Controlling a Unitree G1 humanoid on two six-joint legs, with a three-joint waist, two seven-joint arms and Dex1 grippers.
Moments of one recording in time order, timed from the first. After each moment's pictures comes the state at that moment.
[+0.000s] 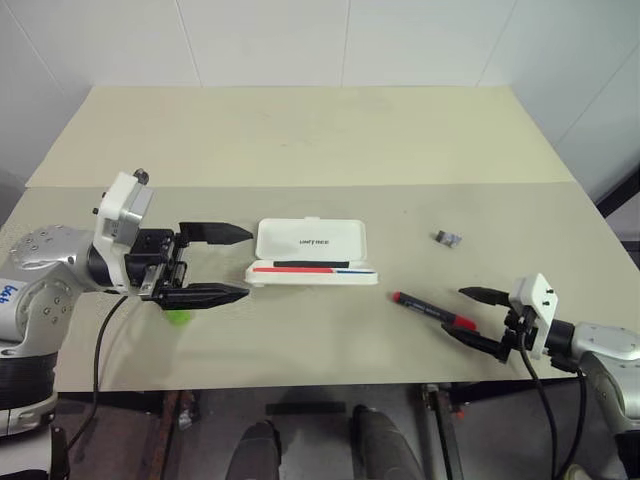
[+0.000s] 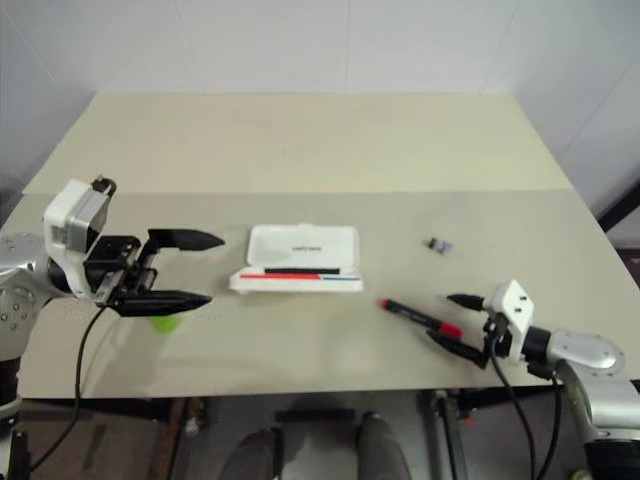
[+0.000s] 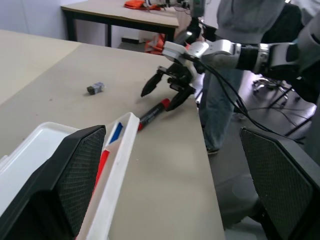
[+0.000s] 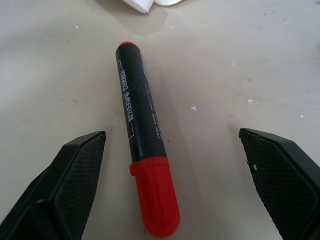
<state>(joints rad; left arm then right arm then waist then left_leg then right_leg) -0.44 0.88 0.23 -0.16 -0.79 0.60 -1.33 -0.06 -0.75 -0.18 0.07 0.40 0.13 1.11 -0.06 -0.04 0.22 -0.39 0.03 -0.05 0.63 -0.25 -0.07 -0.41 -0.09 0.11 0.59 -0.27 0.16</state>
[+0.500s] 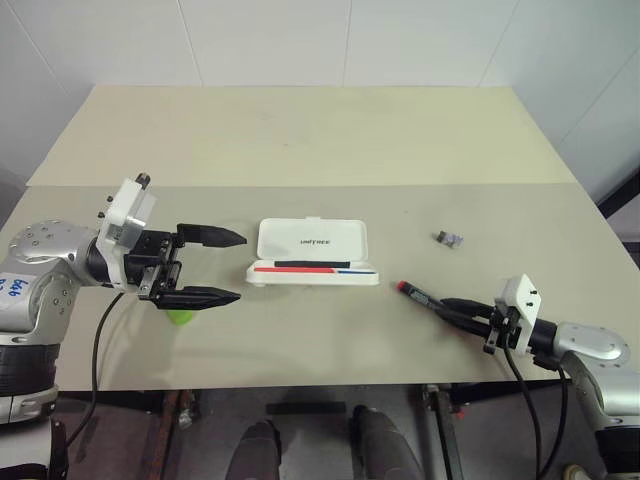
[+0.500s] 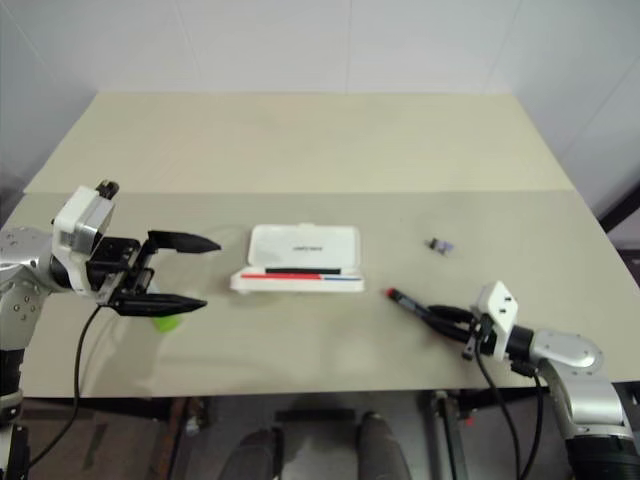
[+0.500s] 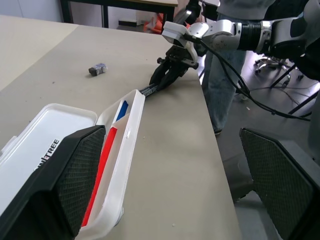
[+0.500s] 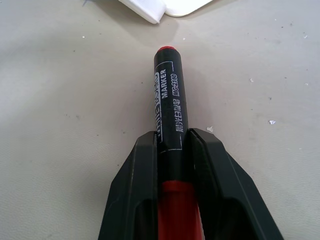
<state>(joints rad) -0.48 0.90 0.17 -0.06 -0.68 0.50 -1.41 -0.07 -0.70 -0.16 0.07 0.38 0.09 1.09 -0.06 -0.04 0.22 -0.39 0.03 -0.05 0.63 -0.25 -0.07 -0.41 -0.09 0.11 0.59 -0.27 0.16</state>
